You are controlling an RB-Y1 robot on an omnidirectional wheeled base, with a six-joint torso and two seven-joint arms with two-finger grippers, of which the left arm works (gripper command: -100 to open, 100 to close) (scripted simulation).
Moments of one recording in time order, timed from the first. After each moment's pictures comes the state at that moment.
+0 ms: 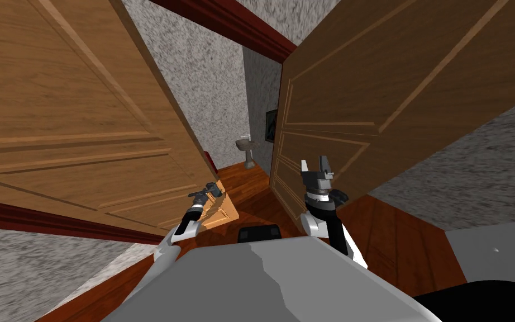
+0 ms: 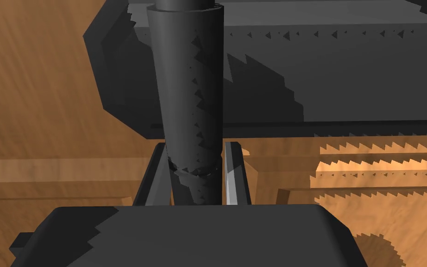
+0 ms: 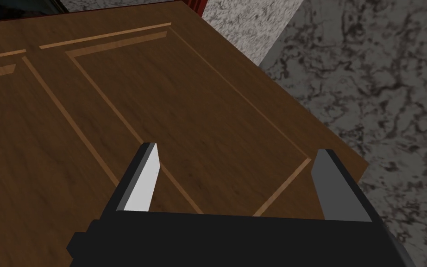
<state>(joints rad) 0.14 0.43 0.12 -1.22 0.16 -0.41 0.30</state>
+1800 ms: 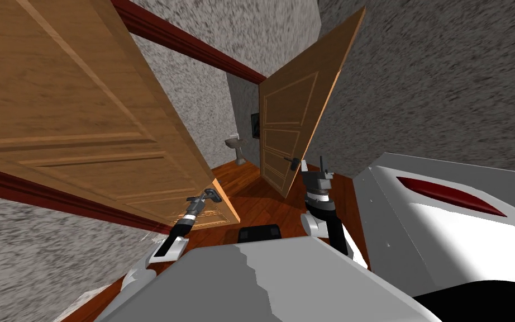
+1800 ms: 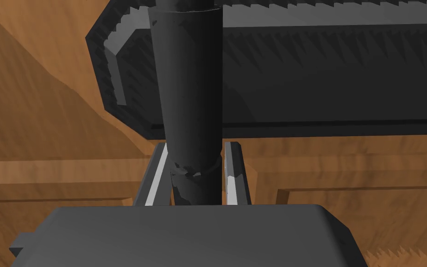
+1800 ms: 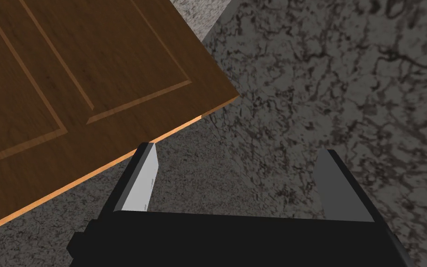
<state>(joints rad) 0.31 0.60 -0.02 -1.28 0.16 -0.58 0.45</state>
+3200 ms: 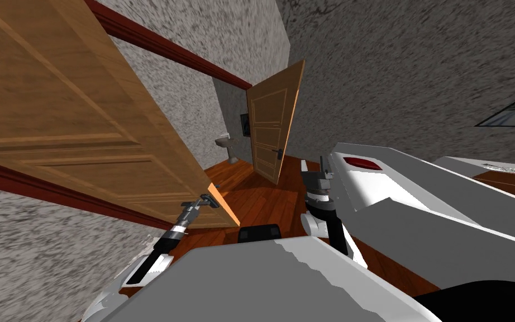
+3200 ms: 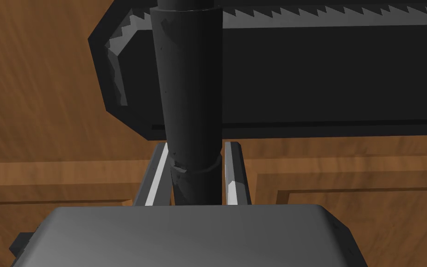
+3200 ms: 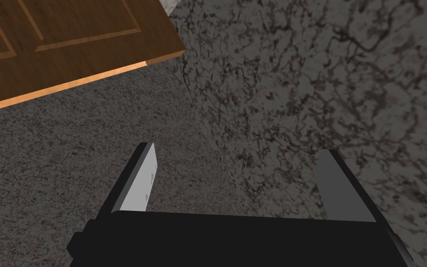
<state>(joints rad) 0.41 0.70 -0.06 -1.25 0.16 -0.77 0.53</state>
